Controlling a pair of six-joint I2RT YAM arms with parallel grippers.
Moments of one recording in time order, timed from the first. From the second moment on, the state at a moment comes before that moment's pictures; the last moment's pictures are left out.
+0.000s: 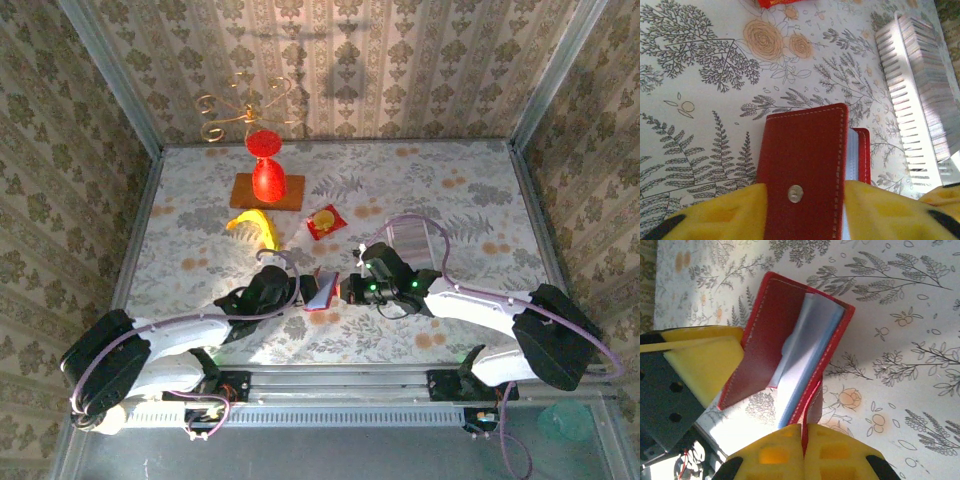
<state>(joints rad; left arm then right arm) -0.91 1.19 0.35 0.24 -0.08 -0.91 0.78 1.36 0.65 -0.08 -0.23 0.81</state>
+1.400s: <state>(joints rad) -0.93 1.11 0.23 0.23 -0.08 -1.01 0.75 1.12 0.76 -0.56 -0.04 0.73</state>
